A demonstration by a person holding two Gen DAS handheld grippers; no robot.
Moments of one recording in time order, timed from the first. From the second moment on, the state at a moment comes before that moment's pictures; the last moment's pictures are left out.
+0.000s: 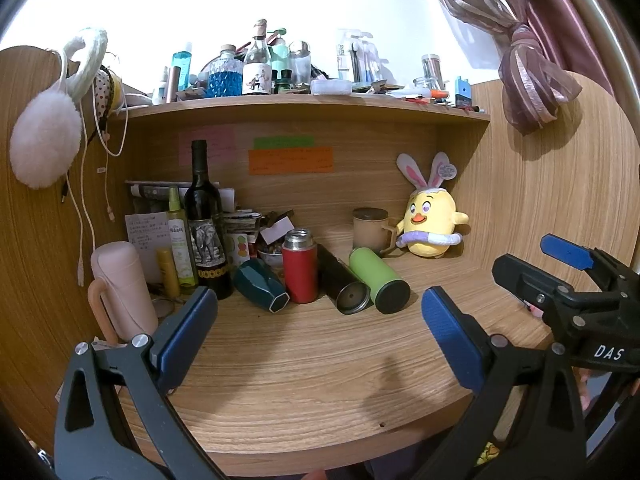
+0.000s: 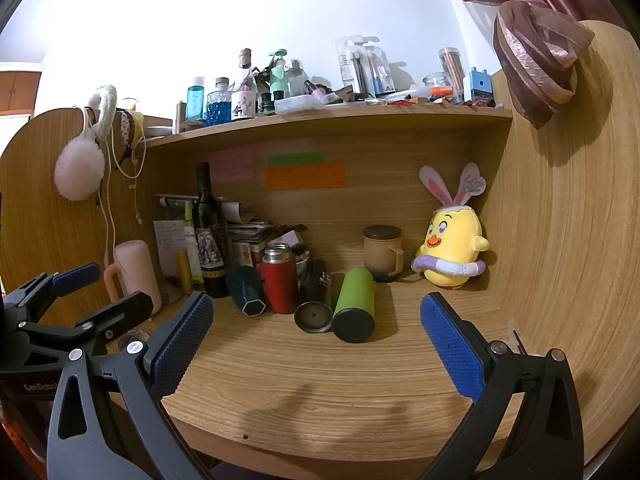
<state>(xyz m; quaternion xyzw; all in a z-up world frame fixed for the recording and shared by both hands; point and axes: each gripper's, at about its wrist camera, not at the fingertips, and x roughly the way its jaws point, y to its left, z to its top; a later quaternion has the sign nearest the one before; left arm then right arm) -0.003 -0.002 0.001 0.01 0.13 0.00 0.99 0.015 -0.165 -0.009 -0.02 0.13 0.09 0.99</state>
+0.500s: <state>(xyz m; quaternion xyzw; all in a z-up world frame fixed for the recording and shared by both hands) -0.003 -0.004 0.003 0.01 0.13 0.00 0.99 0.014 -0.165 -0.010 -0.02 0.13 0.09 0.99</state>
